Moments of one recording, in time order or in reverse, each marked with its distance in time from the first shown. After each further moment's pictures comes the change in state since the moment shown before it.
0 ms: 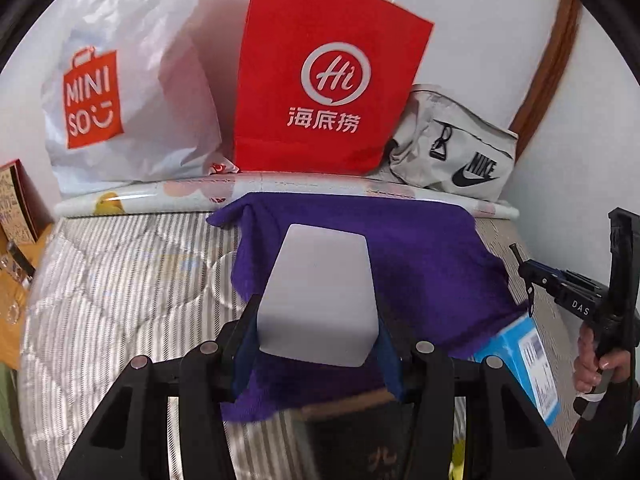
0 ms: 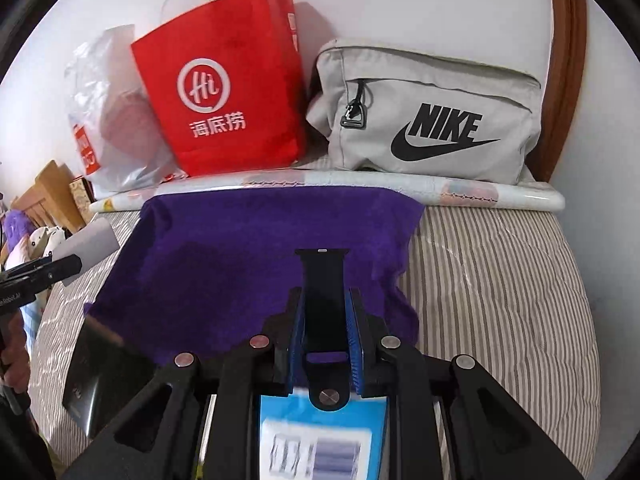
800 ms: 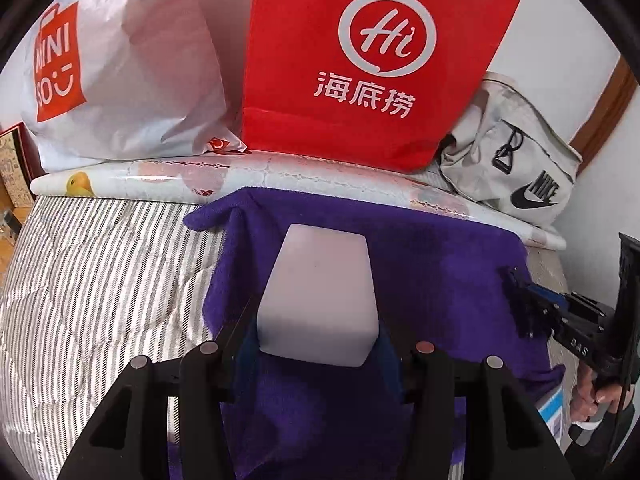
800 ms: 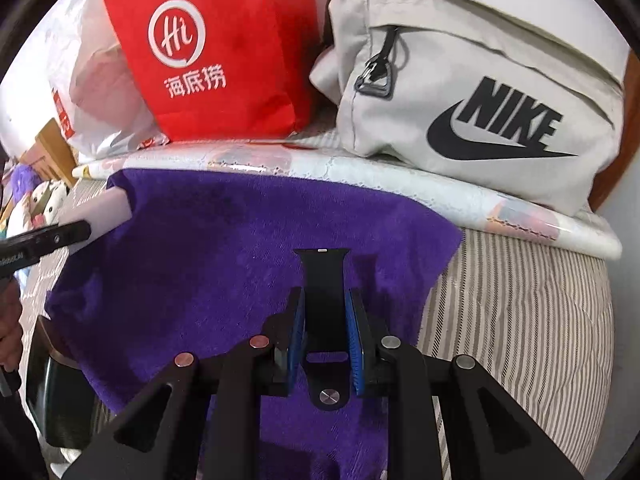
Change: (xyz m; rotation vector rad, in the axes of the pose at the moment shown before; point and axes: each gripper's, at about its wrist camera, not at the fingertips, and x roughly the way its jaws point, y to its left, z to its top) left arm 0.078 -0.005 0.036 -0.136 0.084 0.125; right arm 0.092 -0.019 0.037 -0.140 0.152 0.074
